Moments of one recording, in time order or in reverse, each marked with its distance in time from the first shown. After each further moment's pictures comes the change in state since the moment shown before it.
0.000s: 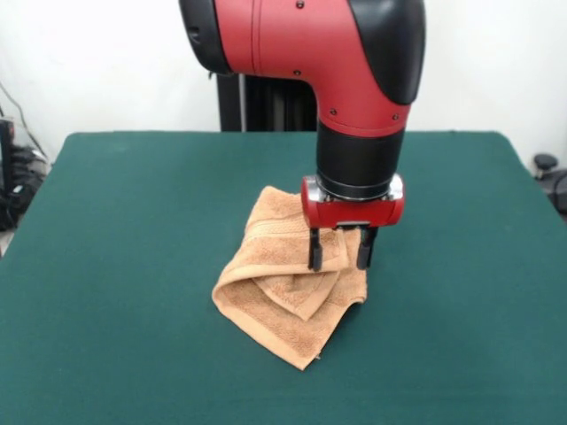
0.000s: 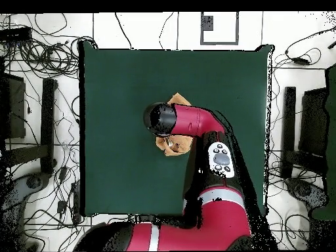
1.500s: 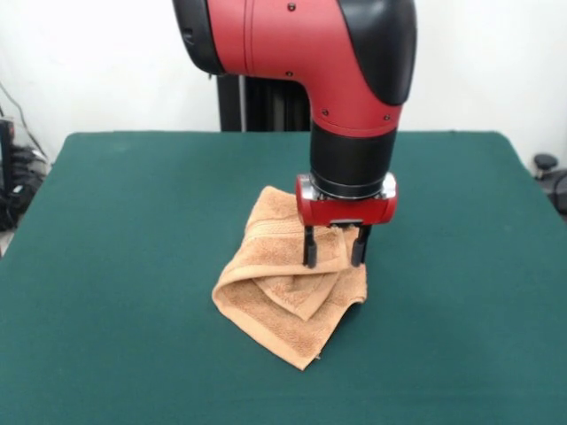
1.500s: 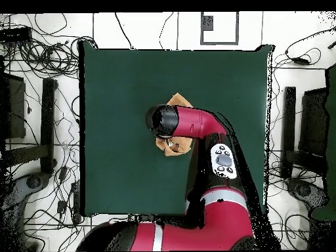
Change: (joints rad) arm -0.011 -0.001 0.000 0.016 0.000 0.000 0.000
